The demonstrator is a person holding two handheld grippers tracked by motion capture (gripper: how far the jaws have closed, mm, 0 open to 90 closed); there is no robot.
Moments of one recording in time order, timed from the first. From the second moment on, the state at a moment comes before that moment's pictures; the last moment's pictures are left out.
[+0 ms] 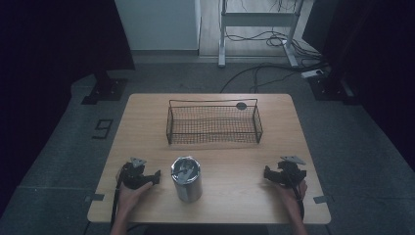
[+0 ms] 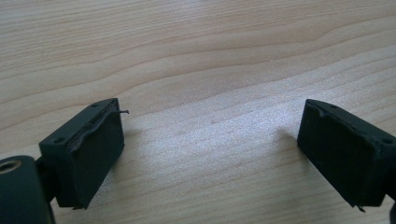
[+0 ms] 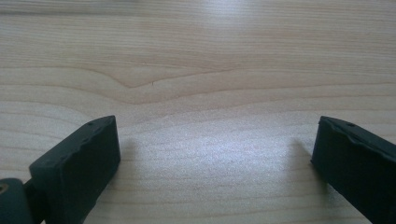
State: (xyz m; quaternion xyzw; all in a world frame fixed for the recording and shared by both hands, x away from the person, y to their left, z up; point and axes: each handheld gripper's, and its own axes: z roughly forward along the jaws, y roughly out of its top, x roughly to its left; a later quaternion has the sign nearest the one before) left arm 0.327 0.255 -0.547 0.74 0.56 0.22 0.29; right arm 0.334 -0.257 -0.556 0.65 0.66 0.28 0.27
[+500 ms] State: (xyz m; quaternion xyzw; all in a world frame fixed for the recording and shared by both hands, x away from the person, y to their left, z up) left arm 0.318 0.258 -0.539 0.73 0.57 0.23 0.31; right arm 0.333 -0.257 -0.556 0.64 0.66 0.28 0.27
